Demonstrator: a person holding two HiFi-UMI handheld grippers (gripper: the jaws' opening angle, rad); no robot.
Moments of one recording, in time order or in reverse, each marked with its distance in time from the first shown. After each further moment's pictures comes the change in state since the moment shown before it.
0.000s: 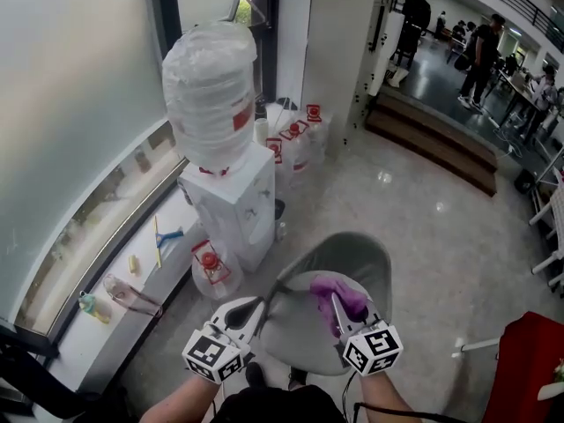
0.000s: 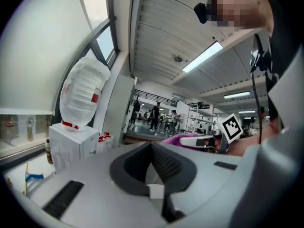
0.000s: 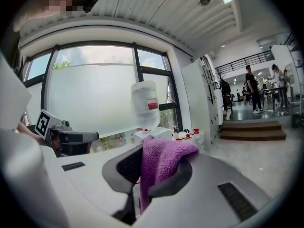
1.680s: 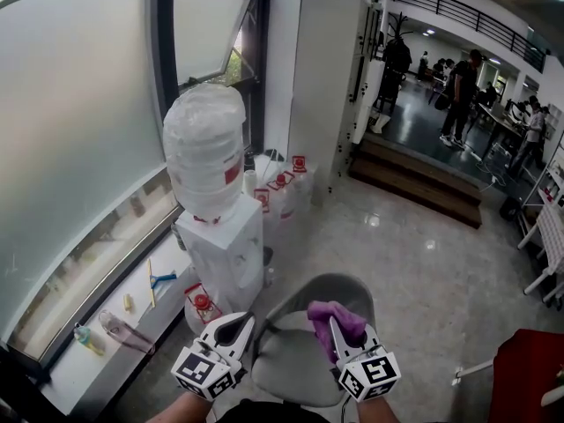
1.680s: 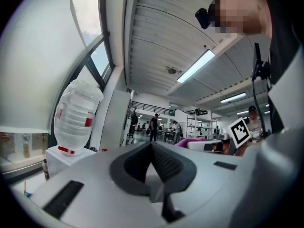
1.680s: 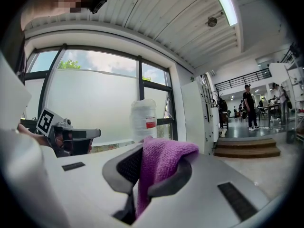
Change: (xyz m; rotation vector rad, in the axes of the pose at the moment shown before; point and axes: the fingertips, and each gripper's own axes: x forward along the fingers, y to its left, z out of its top) left arm -0.006 -0.021 0.097 0.065 -0.153 0.001; right arm -0.047 0.007 0.090 -0.090 -0.143 -0.064
